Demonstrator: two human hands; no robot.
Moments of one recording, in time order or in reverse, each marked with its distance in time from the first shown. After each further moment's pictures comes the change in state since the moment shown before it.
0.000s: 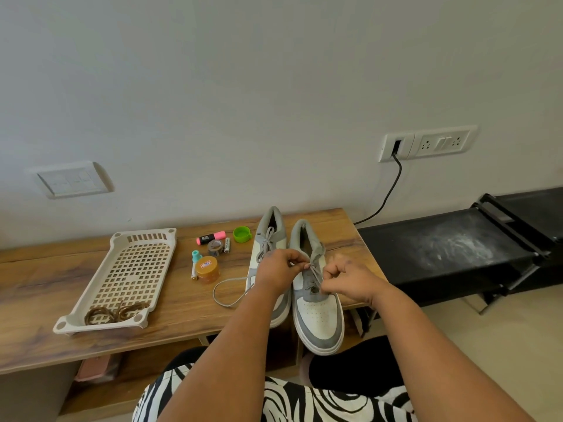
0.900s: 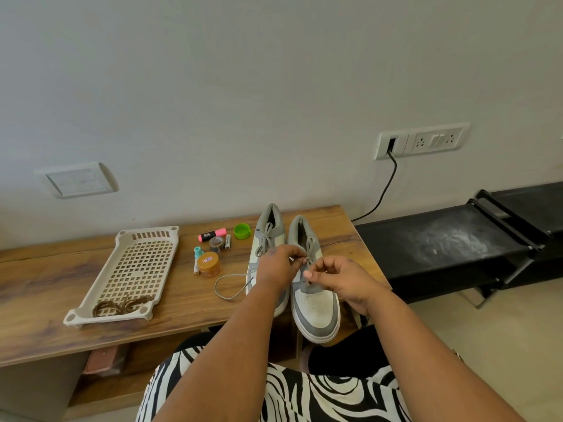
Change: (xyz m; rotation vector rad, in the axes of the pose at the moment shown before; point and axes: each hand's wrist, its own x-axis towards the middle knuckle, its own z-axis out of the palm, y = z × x) left_hand -0.016 0.013 0.003 0.162 0.077 0.072; right_hand -0.024 -0.001 0.020 0.619 -0.007 0.037
